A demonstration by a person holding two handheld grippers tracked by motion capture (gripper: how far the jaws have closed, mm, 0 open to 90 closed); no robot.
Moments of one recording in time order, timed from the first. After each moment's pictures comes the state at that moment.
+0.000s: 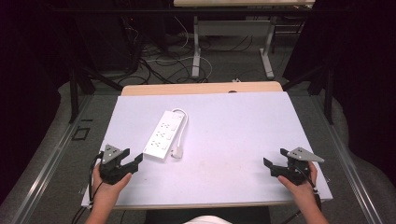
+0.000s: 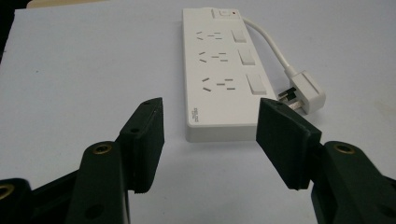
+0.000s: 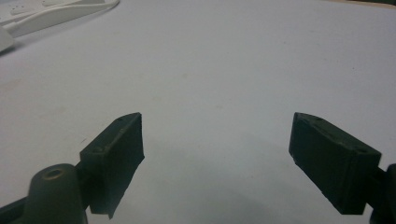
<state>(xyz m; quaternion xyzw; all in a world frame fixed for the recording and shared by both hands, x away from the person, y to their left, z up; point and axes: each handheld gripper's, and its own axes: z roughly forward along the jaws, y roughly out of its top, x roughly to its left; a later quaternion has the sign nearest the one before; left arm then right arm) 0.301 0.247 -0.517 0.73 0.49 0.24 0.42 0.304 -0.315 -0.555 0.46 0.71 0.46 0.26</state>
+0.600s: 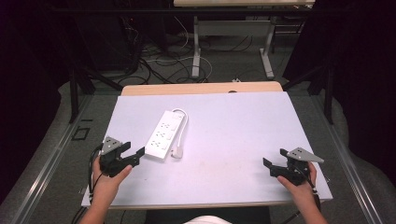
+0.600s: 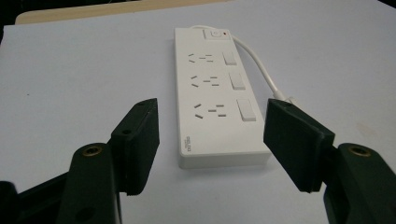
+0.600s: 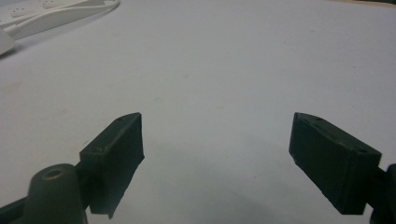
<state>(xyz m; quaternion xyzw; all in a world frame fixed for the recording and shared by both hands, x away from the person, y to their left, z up) 0.316 0.244 -0.496 0.73 0.49 0.23 0.43 0.303 -0.312 -0.555 0.47 0.71 0.46 0.26</state>
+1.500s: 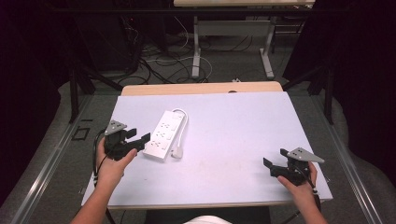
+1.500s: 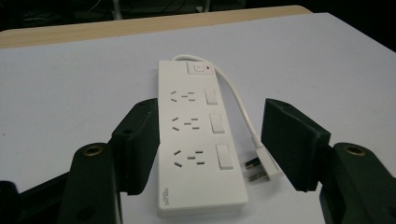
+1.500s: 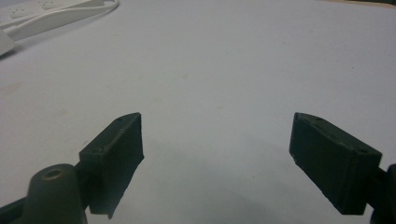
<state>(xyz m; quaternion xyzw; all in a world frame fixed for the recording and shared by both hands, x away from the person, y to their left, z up) 0.346 0.226 -0.459 0.72 0.49 0.19 0.45 0.303 -0.314 -0.554 0.47 0.71 0.46 0.26</state>
